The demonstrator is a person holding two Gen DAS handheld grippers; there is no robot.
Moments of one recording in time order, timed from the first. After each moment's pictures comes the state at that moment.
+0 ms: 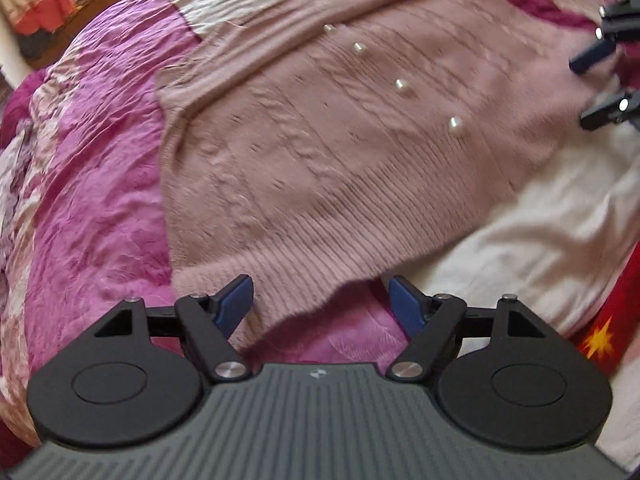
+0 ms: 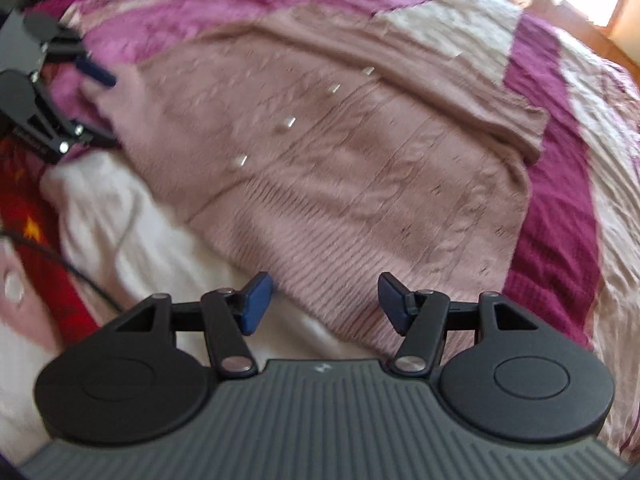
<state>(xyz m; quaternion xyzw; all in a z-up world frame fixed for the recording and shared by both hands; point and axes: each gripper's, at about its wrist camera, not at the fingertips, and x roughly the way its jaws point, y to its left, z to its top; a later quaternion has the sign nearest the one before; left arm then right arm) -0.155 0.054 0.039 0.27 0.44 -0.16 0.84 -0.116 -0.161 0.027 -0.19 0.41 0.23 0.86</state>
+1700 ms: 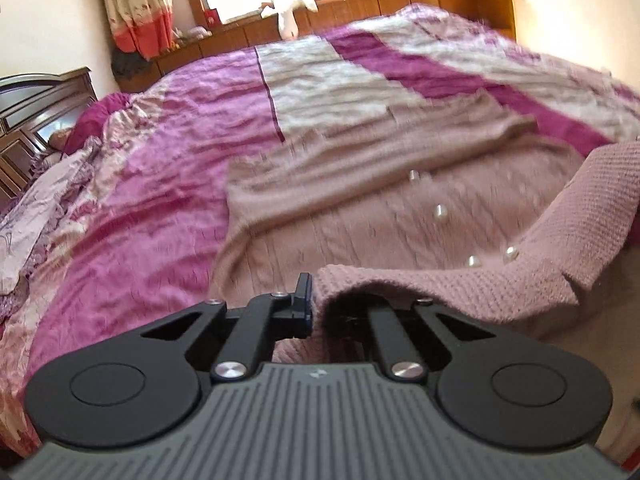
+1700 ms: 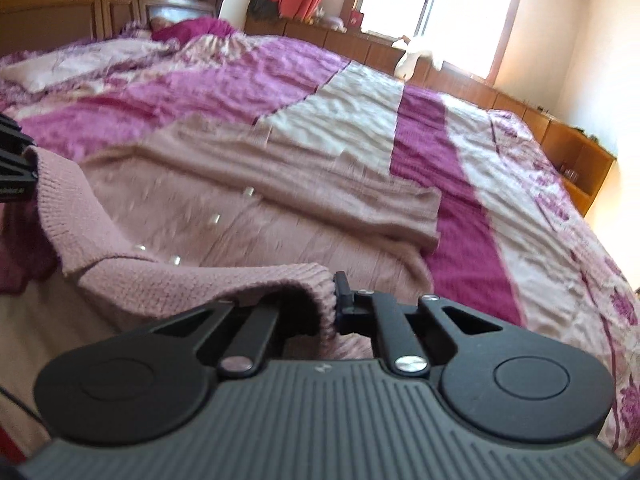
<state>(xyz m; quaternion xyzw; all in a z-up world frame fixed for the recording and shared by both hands) -0.106 0.036 0.081 0.16 0.29 -0.08 0.94 -0.084 -0.165 0.055 -0.14 0.23 0.07 0.96</state>
